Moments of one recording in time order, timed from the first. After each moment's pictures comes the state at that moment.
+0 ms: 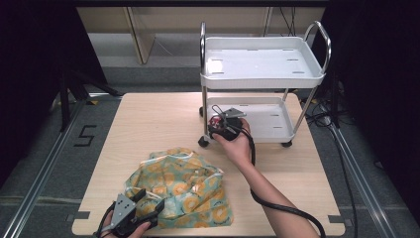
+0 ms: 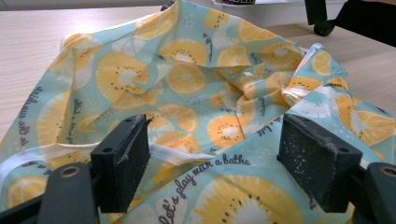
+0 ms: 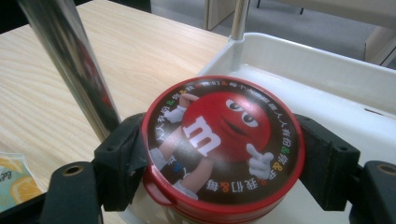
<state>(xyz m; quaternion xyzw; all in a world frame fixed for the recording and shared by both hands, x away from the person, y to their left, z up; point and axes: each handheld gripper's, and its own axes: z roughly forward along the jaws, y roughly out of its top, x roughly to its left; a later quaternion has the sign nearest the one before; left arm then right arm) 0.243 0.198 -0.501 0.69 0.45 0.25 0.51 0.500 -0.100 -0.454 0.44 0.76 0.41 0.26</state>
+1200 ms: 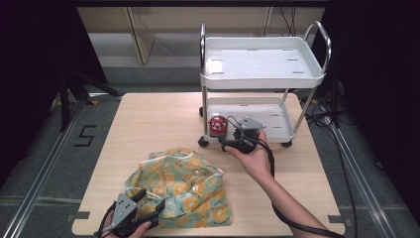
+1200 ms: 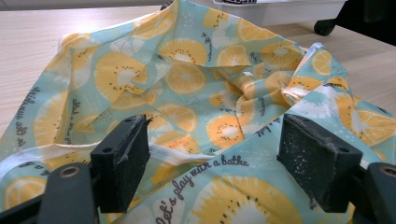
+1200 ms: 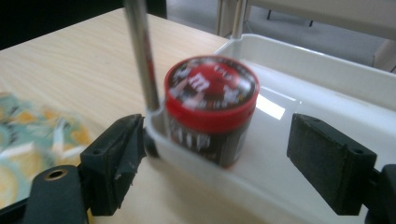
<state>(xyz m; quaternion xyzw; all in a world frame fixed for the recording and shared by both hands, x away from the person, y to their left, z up) 0.243 0.197 -0.502 0.69 0.45 0.25 0.50 0.446 -0.142 -0.437 0.39 0.77 0.44 0.25</state>
